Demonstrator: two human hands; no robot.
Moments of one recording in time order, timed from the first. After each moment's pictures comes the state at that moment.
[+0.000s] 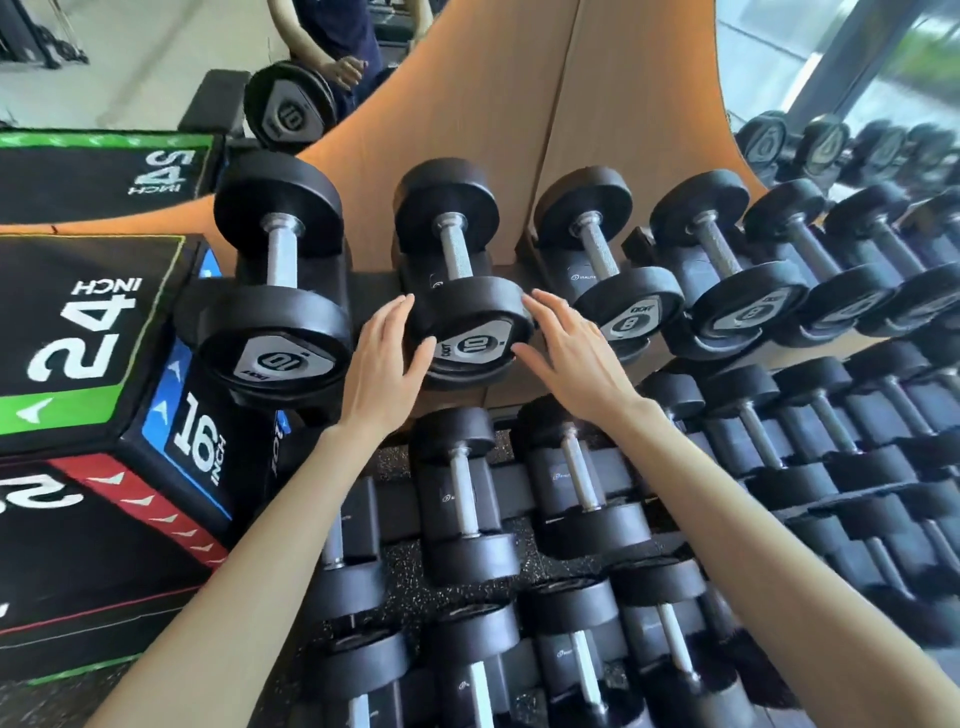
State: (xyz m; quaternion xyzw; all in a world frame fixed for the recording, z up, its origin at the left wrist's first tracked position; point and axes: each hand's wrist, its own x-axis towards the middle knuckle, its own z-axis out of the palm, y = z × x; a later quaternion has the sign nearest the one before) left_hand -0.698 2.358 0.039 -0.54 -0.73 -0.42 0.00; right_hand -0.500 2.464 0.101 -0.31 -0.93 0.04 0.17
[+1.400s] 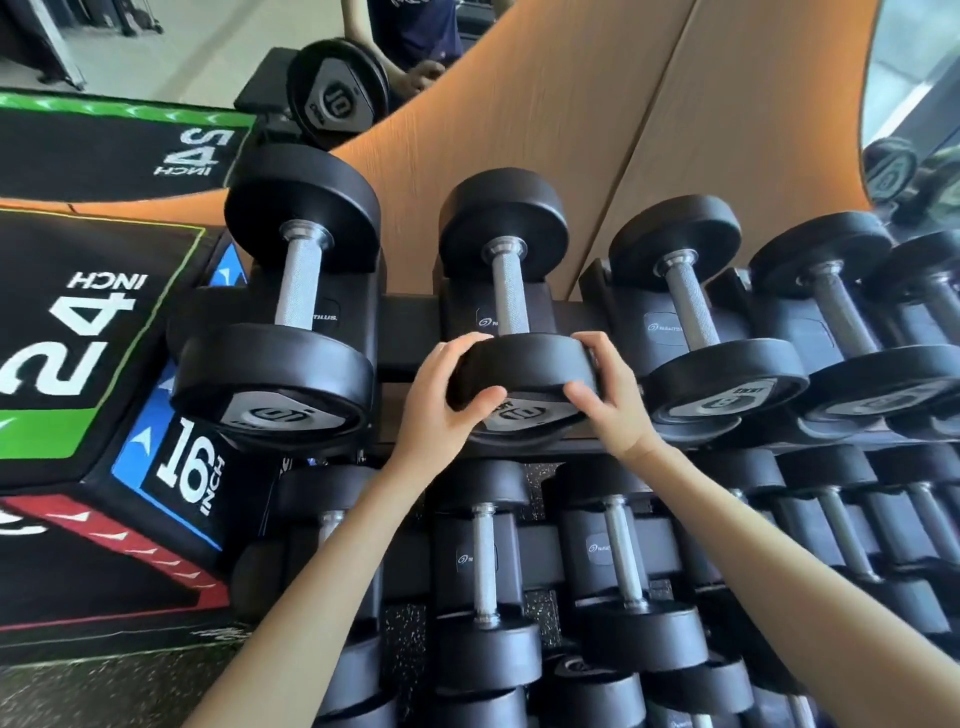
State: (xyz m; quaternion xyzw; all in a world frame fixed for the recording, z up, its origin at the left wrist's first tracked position) left_hand -0.717 2.424 0.010 -0.51 -0.61 -0.61 -0.07; right_hand -0.561 2.553 0.040 -0.22 -0.84 0.38 0.33
